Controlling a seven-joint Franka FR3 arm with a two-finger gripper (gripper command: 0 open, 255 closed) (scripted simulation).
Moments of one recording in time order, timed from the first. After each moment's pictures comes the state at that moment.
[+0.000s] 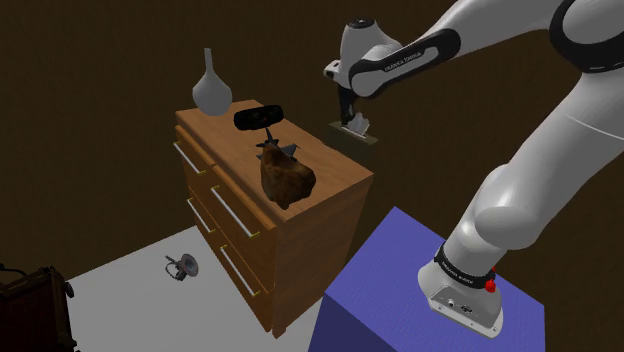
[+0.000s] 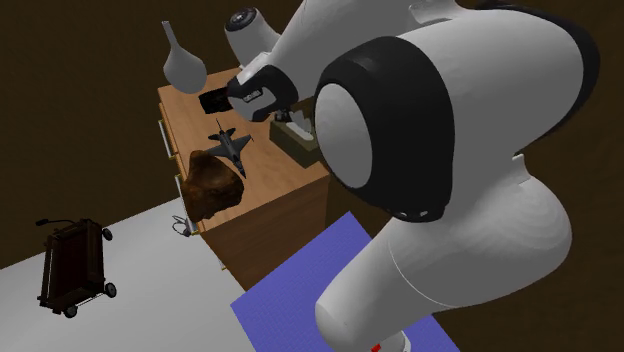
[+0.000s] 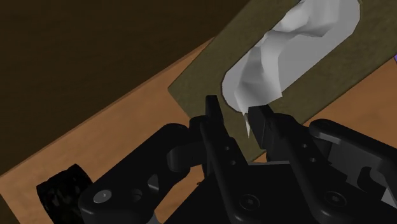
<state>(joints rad) 0.00 -0.13 -0.23 -2.27 -0.49 2.34 -0.78</state>
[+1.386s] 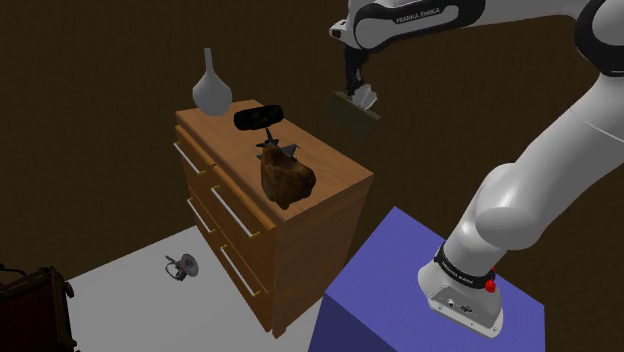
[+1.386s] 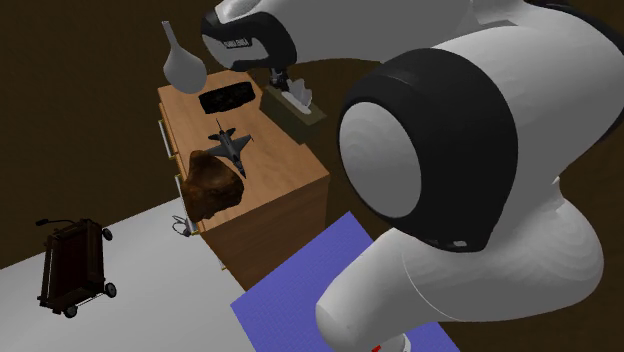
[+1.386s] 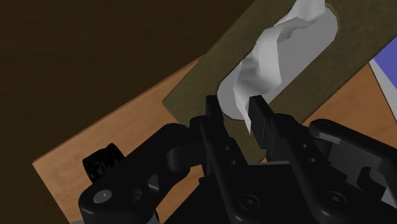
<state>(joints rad) 0.01 -0.21 -0.21 -2.07 -0.42 2.07 -0.88</state>
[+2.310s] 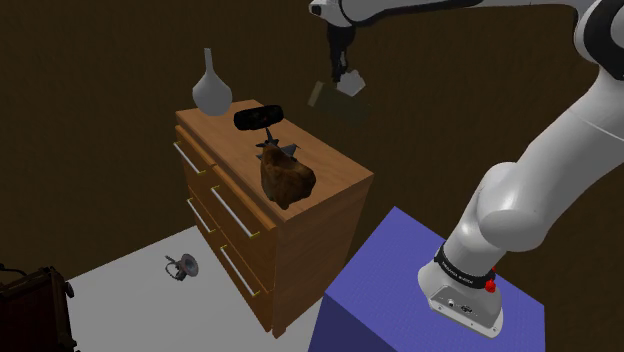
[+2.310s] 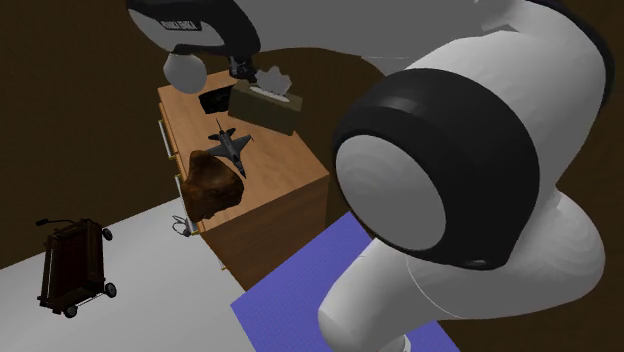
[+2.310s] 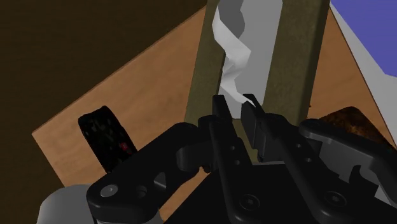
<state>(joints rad) 0.09 -0.21 -0.09 -1.93 -0.41 1.88 -0.76</state>
